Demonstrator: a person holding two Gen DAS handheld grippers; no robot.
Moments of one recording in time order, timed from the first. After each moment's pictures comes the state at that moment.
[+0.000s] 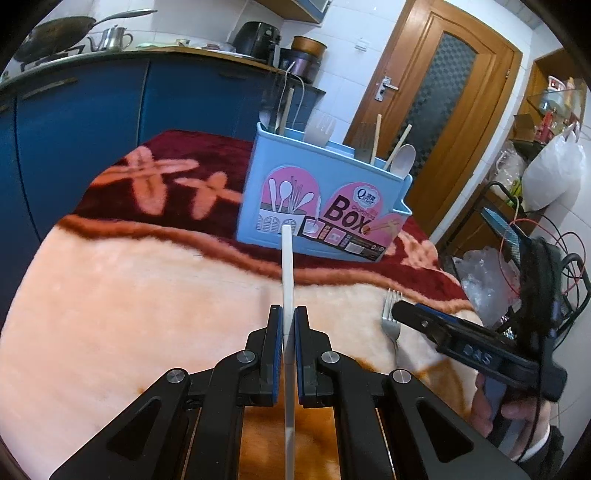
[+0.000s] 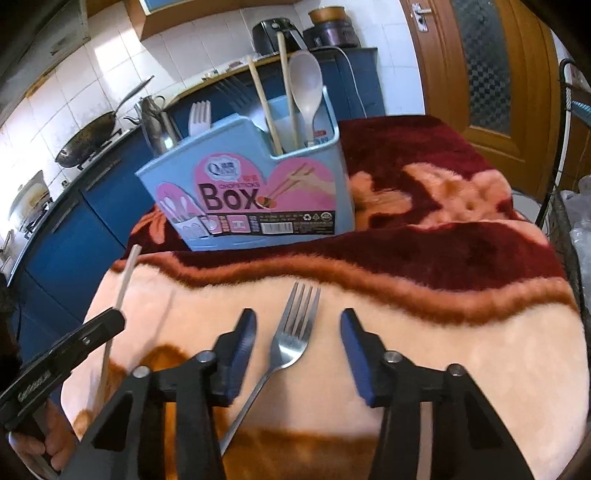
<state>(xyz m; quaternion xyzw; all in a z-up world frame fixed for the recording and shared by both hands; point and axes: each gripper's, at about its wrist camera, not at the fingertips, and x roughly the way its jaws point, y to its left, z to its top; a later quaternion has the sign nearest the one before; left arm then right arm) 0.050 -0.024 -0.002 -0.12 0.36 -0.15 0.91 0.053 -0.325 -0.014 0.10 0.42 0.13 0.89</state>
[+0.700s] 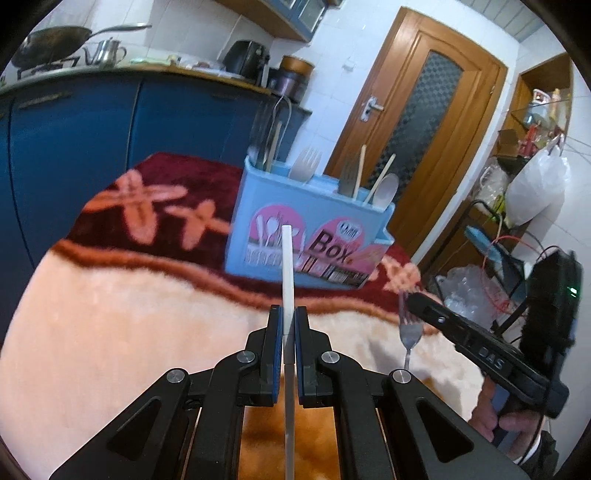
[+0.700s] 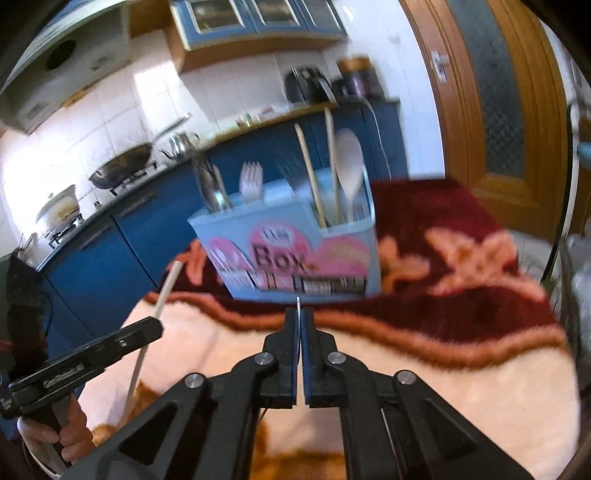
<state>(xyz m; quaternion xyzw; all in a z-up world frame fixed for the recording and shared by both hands) 0.050 -0.018 0.020 -0.13 0.31 -0.18 0.92 0.015 -0.316 0.042 0.07 0.27 0.17 0.94</state>
